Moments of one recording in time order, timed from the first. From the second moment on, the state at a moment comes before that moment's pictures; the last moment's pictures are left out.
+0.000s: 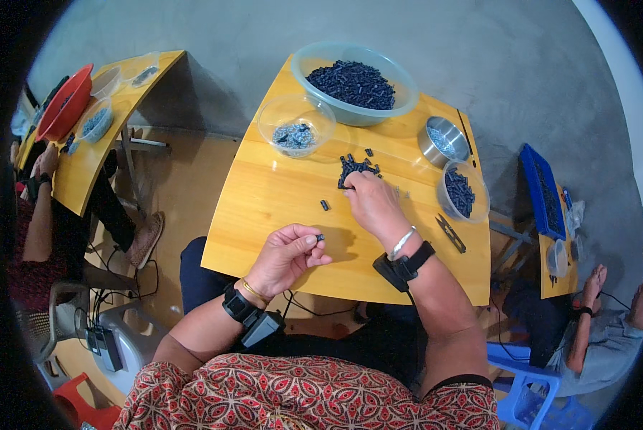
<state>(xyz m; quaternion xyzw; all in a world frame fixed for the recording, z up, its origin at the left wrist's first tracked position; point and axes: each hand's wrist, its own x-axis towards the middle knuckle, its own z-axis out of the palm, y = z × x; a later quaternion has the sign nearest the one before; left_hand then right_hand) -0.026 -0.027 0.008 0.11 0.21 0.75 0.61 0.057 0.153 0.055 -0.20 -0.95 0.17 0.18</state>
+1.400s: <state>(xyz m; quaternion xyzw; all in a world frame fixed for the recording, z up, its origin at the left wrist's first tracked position) -0.018 -0.025 0.009 0.16 0.27 0.76 0.57 0.106 0.094 0.052 -0.15 -0.53 0.83 0.14</state>
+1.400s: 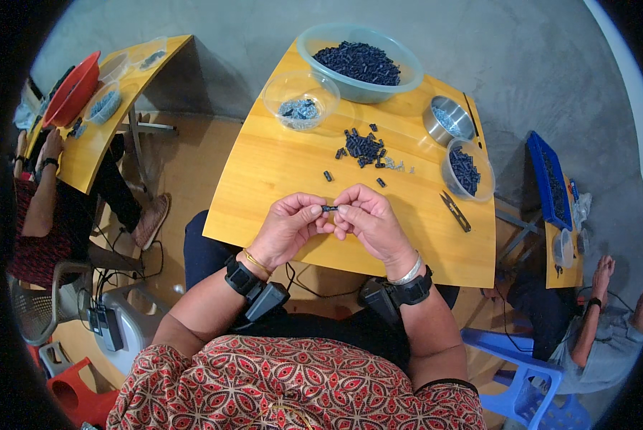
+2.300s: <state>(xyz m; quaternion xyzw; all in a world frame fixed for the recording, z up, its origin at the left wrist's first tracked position) -0.018 -0.024 0.009 0.18 0.31 0.73 0.58 0.106 0.082 0.052 -0.14 -0.73 0.63 0.22</state>
